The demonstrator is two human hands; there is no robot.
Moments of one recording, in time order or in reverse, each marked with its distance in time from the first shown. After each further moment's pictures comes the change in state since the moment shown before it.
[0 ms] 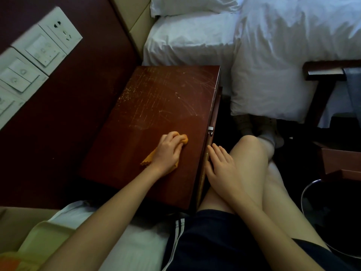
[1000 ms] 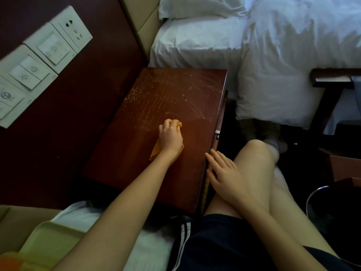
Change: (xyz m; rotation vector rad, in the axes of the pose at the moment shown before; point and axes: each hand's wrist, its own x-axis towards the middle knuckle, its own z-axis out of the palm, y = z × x) left_hand 0.051 -0.005 0.002 0.061 0.156 -0.396; right_hand 0.001 0.001 0.005 -0.100 -0.119 -0.149
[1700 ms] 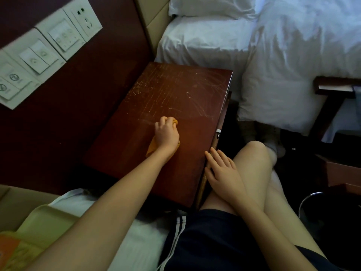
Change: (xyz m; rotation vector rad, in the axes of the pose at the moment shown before) left_hand -0.006 -0.010 -0.006 0.000 0.032 -0.096; right_hand -0.003 -0.002 -0.004 -0.091 -0.054 0.001
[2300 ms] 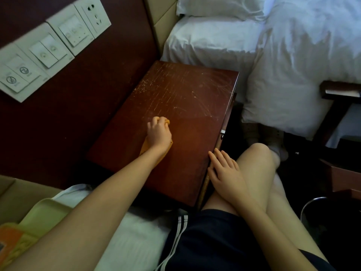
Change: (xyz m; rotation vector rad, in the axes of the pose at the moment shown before) left_hand 0.003 -0.030 -0.016 0.001 0.046 -0.077; right_hand 0.001 -0.002 0.003 -0.010 0.009 0.007
